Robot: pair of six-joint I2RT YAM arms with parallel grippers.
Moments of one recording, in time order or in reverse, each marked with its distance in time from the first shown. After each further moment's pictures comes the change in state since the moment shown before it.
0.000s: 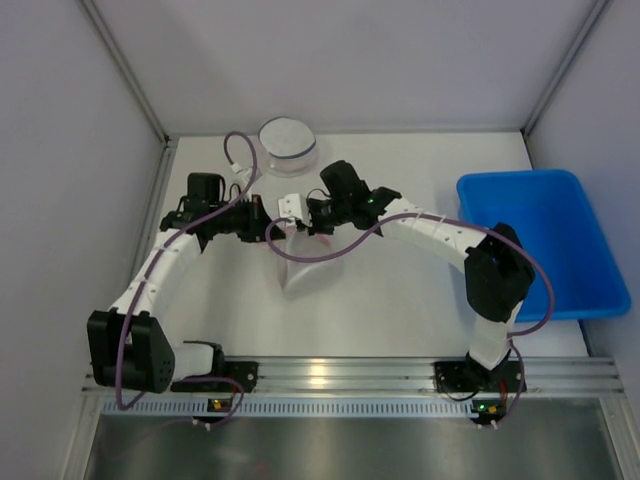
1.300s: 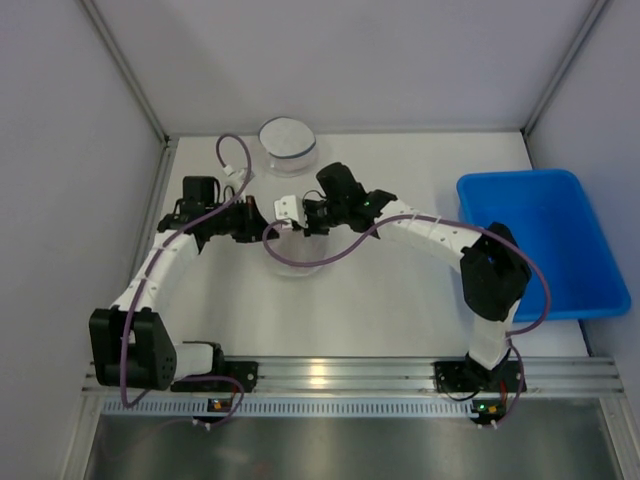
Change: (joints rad) left arm 0.043 0.003 -0.034 0.035 -0.027 -0.004; right arm 0.018 0.017 -0.002 0.065 0.005 0.001
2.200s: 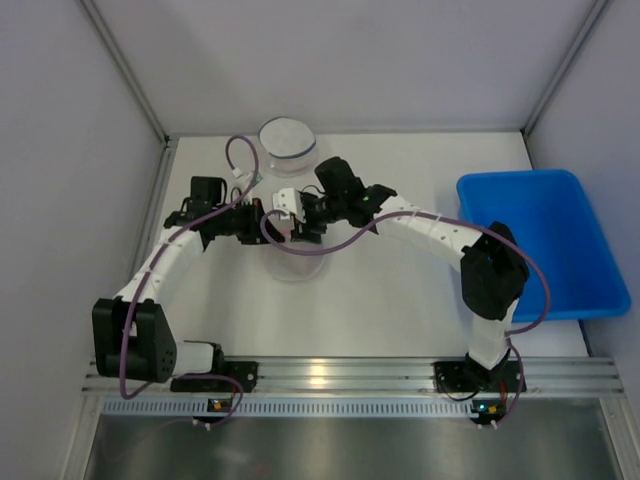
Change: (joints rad) left arm -0.002 0.043 0.005 -0.017 0.036 0.019; right arm -0.019 0.019 0.055 -0.029 -0.061 0.064
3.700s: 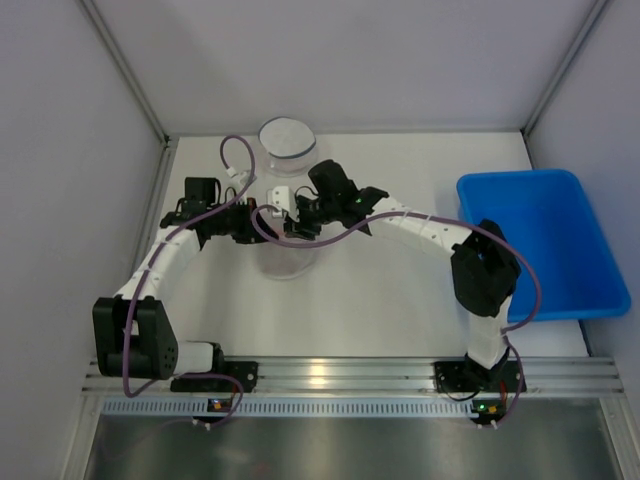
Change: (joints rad) left arm 0.037 0.008 -0.007 0.008 -0.009 0.065; right arm 0.031 0.023 0.004 0.038 0.035 0.097
